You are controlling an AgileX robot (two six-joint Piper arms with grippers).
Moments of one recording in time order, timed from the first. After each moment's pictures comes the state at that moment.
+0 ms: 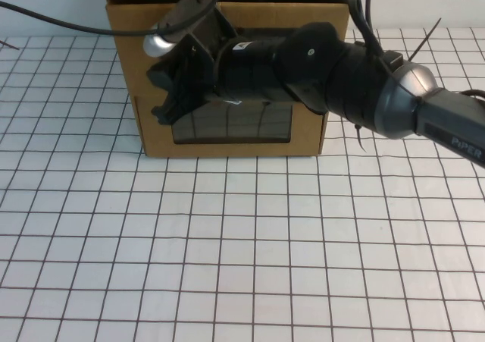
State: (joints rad) right arm 0.69 2.06 -1.80 0.99 0.34 -1.17; left arm -0.13 2.05 -2.24 -0.79 1.19 0.52
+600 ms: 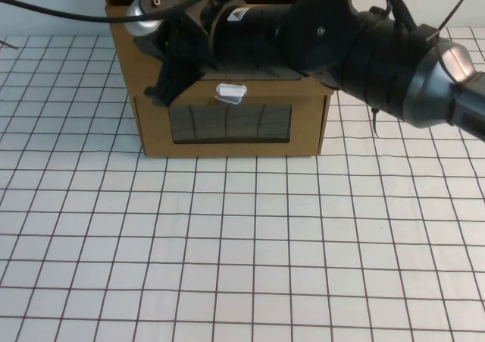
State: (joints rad) right arm 0.73 1.95 -1.81 0.77 0.33 -1.11; left arm -0.13 2.05 -2.24 -0.80 1.20 0.52
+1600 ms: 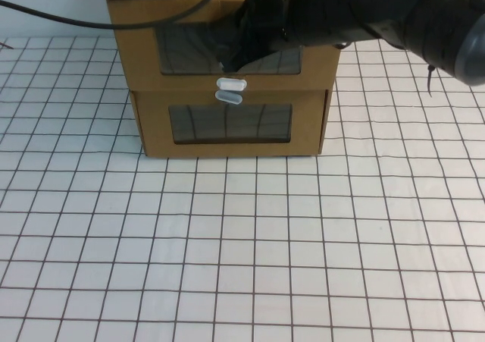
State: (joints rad) right arm 0.52 1.98 -1.85 0.73 0.52 -0.93; left arm -0.11 2.05 -2.24 -0.81 1.21 0.52
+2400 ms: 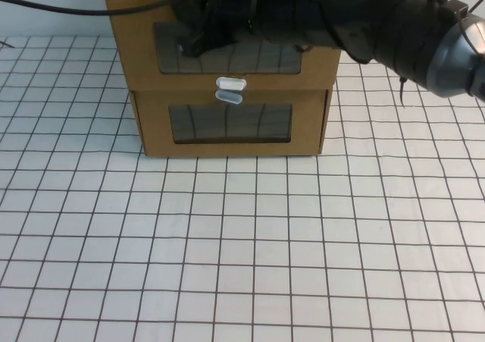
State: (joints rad) right arm 0.60 1.99 -1.87 0.97 0.38 -1.06; left arm -0.11 2.06 -2.26 -0.81 1.13 0.53
